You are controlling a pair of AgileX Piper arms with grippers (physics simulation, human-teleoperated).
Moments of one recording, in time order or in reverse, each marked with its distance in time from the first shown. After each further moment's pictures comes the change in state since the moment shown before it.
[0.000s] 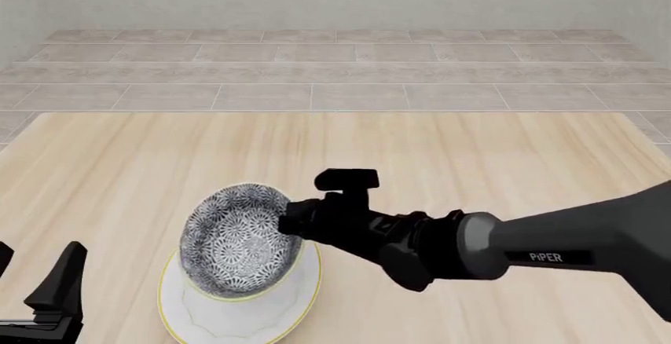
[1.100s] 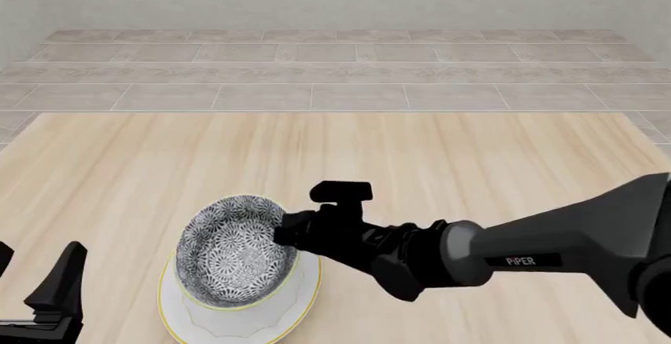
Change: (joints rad) left arm 0.000 0.000 0.000 0.000 0.000; right arm 0.020 0.062 0.003 -0.049 0.037
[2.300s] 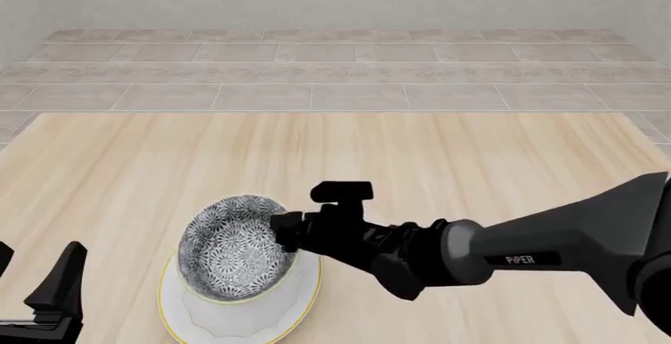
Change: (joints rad) left arm 0.000 0.000 0.000 0.000 0.000; right arm -0.007 0.003 -0.001 0.008 -0.023
